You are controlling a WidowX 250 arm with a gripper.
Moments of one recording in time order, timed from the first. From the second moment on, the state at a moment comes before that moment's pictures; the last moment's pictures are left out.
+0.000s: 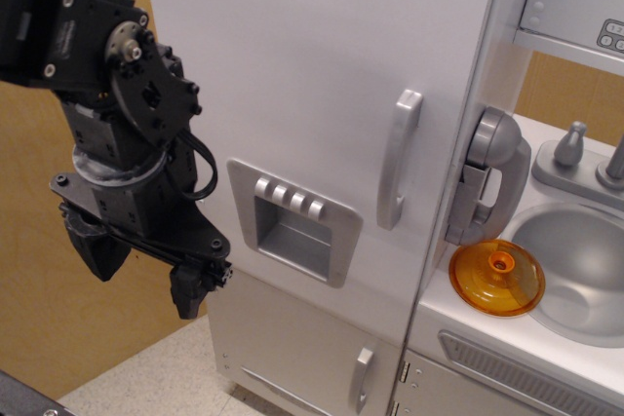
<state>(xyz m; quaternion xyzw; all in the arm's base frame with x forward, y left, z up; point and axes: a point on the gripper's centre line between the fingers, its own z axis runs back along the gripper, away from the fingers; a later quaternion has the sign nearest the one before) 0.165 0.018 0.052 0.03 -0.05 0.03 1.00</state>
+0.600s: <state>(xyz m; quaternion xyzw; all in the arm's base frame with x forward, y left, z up) 0.182 -0.007 0.045 0.03 -0.05 0.03 1.00</state>
